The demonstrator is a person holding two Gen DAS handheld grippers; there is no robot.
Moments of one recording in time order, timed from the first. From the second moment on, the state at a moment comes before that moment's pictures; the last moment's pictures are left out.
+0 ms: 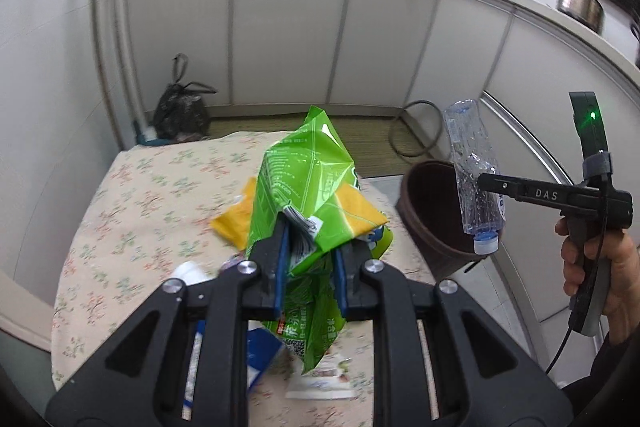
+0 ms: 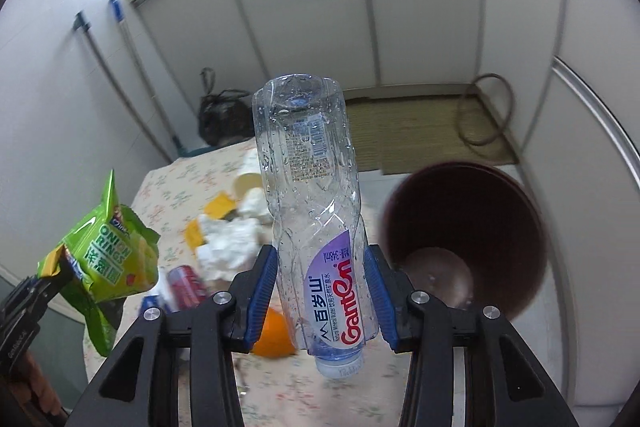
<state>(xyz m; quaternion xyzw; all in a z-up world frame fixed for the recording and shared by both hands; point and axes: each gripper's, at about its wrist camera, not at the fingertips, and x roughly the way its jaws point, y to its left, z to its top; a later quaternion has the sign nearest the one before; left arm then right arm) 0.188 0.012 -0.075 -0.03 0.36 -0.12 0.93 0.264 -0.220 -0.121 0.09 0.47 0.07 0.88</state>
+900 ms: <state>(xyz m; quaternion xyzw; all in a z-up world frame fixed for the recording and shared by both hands) 0.314 -0.257 -0.170 0.03 0.47 -0.25 0.85 0.278 -0.407 -0.191 0.20 0.47 -0.05 0.86</state>
